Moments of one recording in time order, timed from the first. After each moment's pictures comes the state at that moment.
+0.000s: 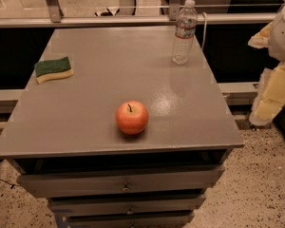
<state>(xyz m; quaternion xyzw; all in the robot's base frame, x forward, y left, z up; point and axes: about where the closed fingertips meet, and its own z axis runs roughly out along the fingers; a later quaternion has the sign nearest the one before) 0.438 -0.217 0.976 -0.60 0.78 -0.03 0.16</state>
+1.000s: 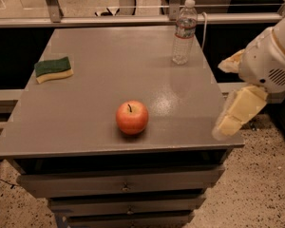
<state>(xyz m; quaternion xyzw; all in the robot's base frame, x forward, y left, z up) 0.434 -0.163 0.934 -0.58 0.78 0.09 0.22</state>
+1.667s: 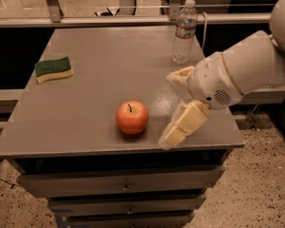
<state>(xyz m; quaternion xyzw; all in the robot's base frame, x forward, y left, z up) 0.431 -0.054 0.909 -0.60 0.70 0.24 0.31</state>
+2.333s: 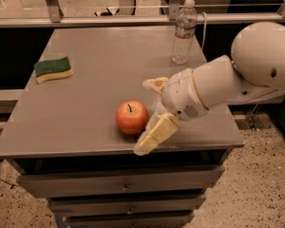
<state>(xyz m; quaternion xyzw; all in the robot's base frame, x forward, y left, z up) 0.443 -0.003 0.878 -0.61 0.66 0.27 0.35</state>
